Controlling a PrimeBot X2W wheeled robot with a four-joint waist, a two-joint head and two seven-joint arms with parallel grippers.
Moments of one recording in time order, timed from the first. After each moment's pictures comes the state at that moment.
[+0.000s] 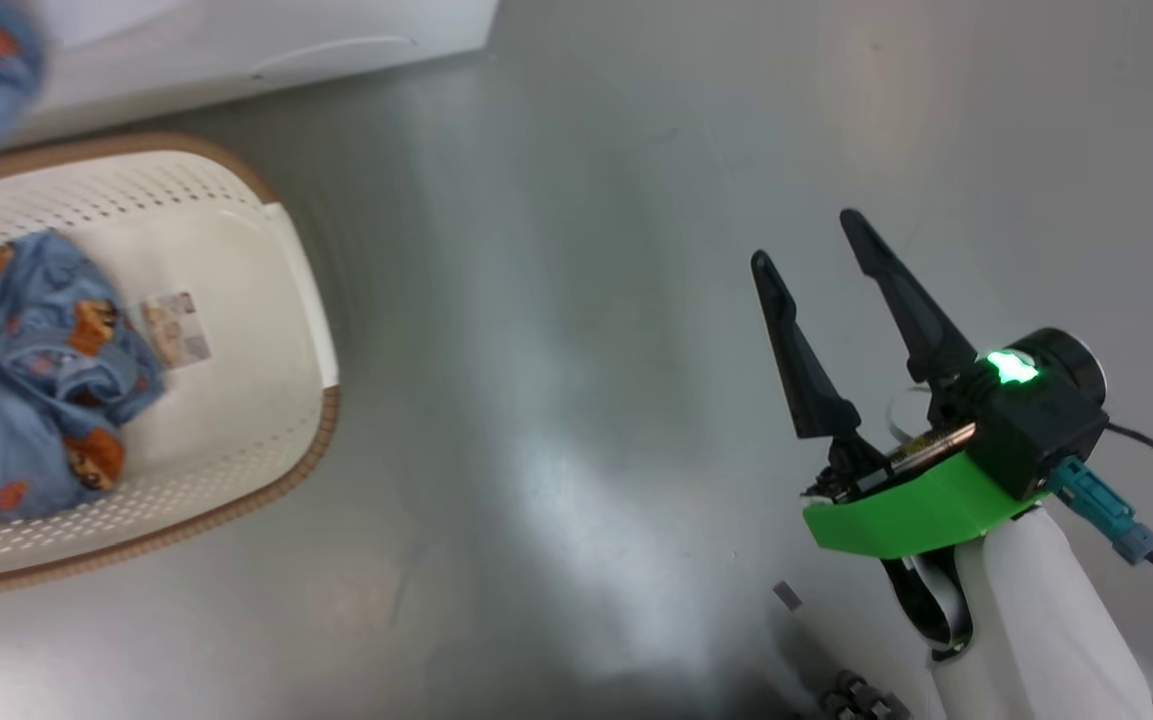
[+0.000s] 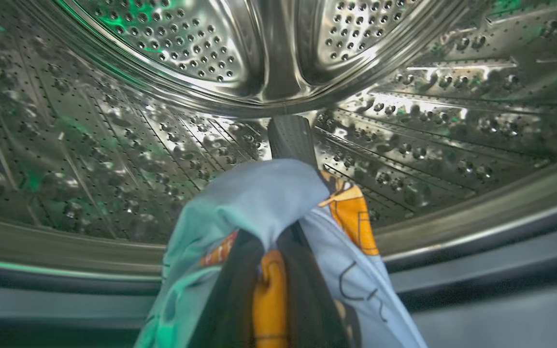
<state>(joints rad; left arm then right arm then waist) -1.42 0.46 -0.18 0.76 -0.46 -0.08 0.33 -0.37 -0.06 0.18 -0.02 0.13 0.12 -0.25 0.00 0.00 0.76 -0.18</state>
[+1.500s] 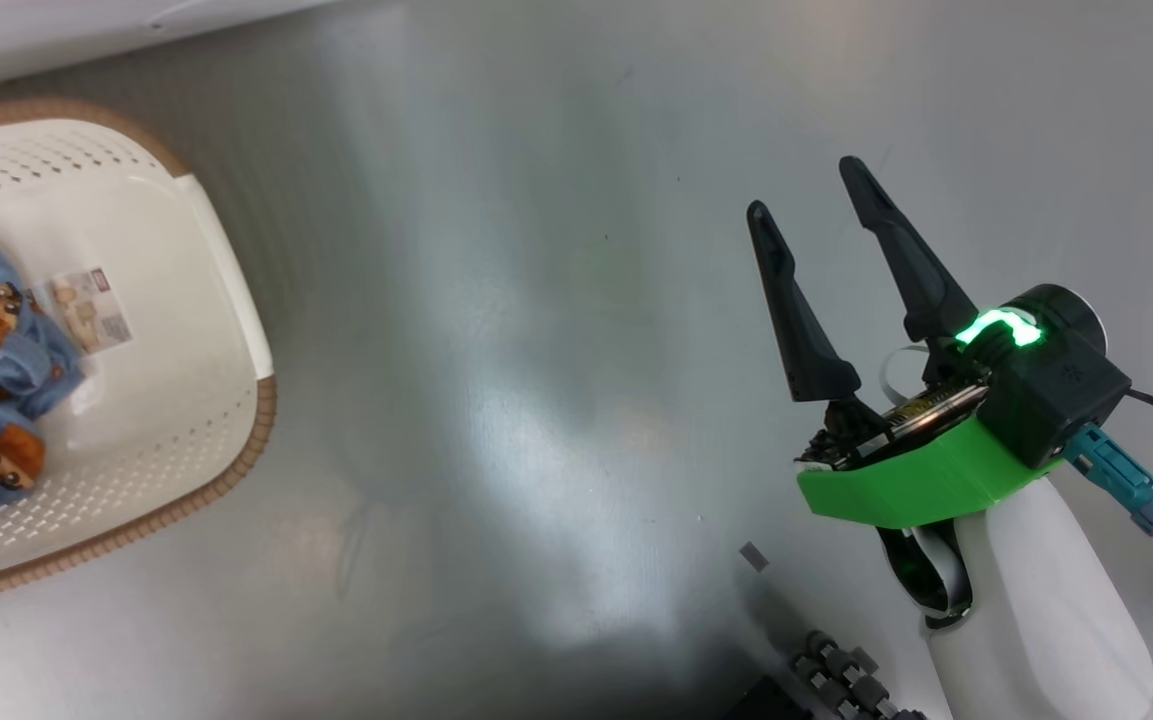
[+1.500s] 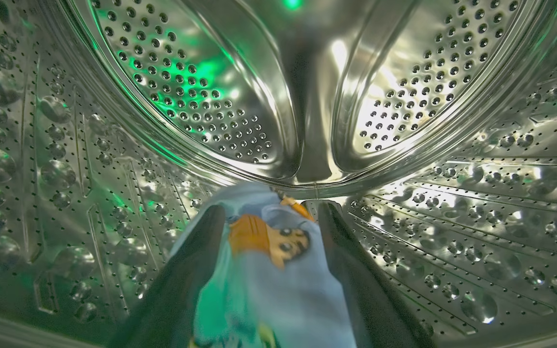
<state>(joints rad) -1.68 0.49 -0.19 1.05 -0.40 -0.08 -0.06 -0.43 -0.06 0.20 -0.03 0.18 0.12 -0.26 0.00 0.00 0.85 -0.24</state>
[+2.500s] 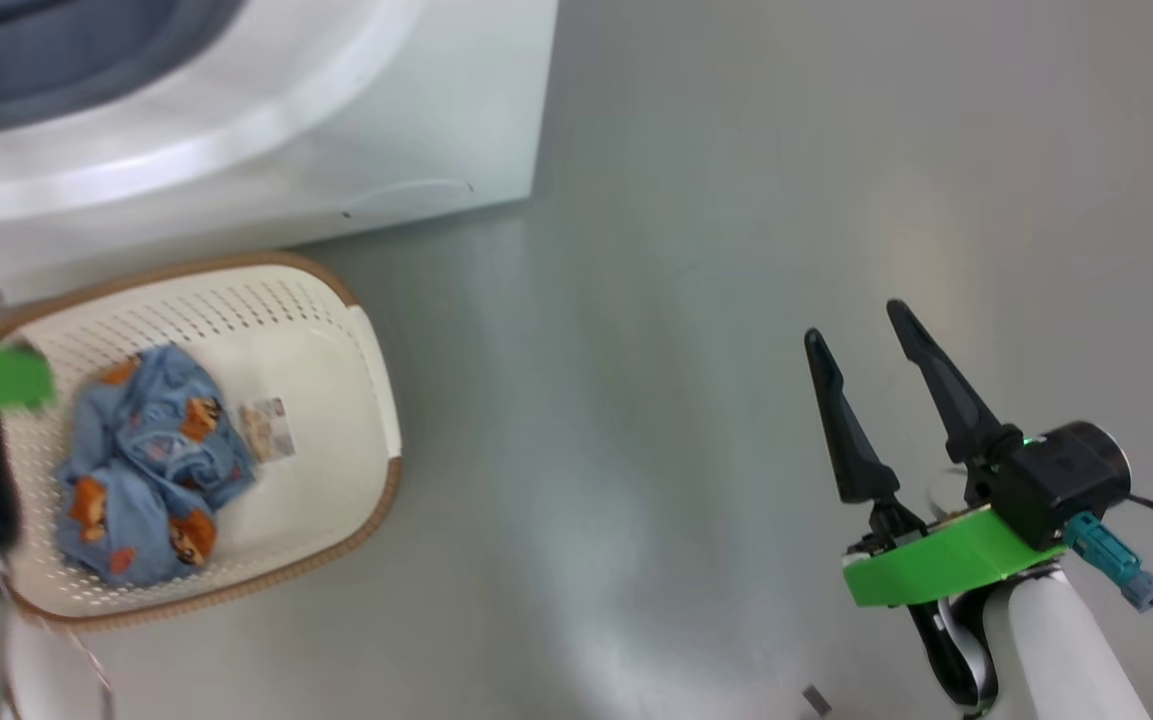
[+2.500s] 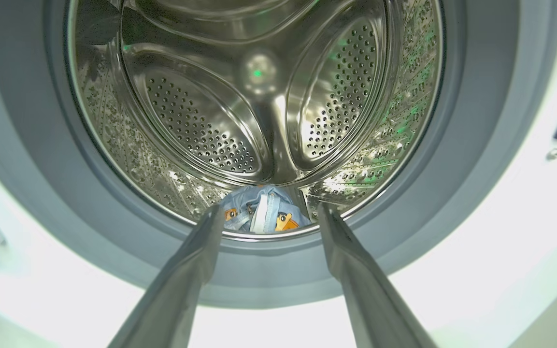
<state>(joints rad) -0.60 0.38 -0.09 0.26 -0.43 0.11 -0.26 -0.26 -0.05 0.10 0.04 0.12 0.12 -0.26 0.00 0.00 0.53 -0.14</state>
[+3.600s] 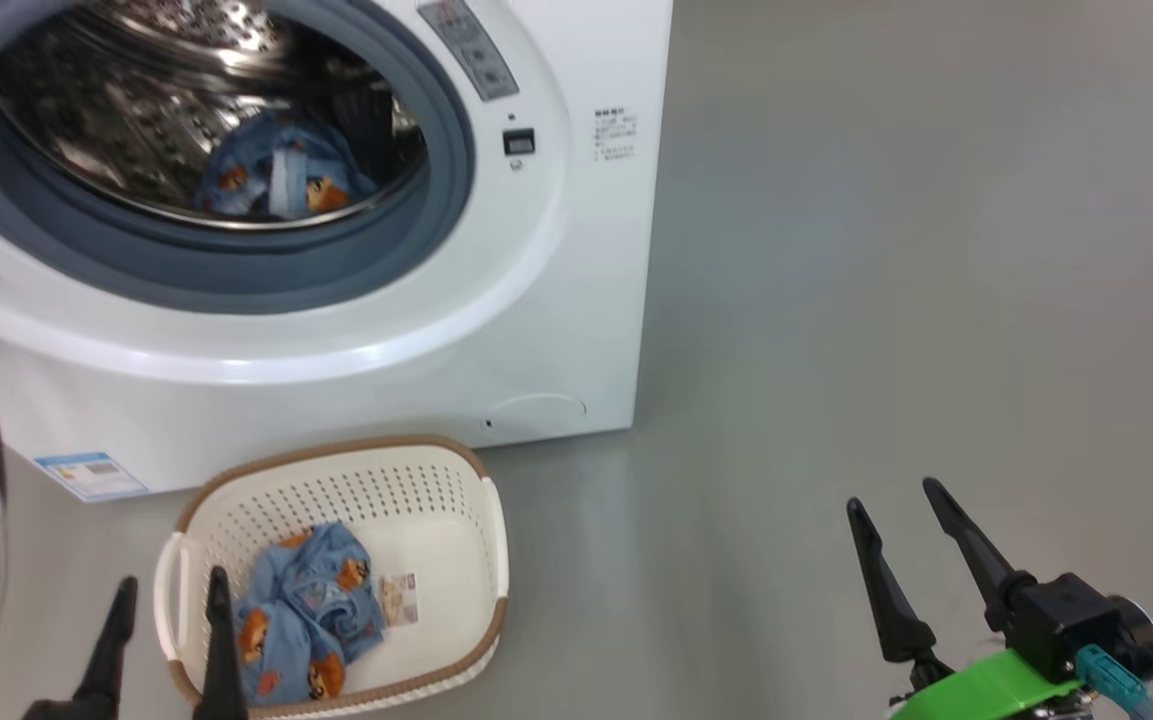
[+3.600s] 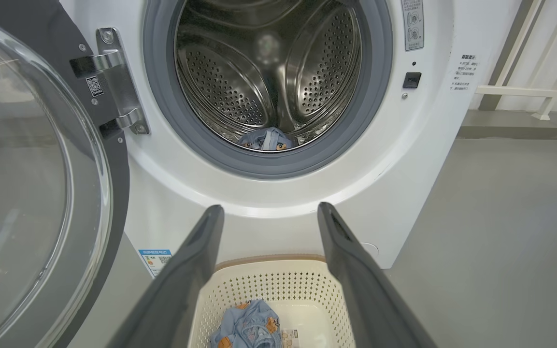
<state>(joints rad) 0.11 0.30 -0.23 -0.09 -0.42 0.25 -0.19 0.00 -0.05 0.03 0.01 0.10 0.12 -0.19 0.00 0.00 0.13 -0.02</state>
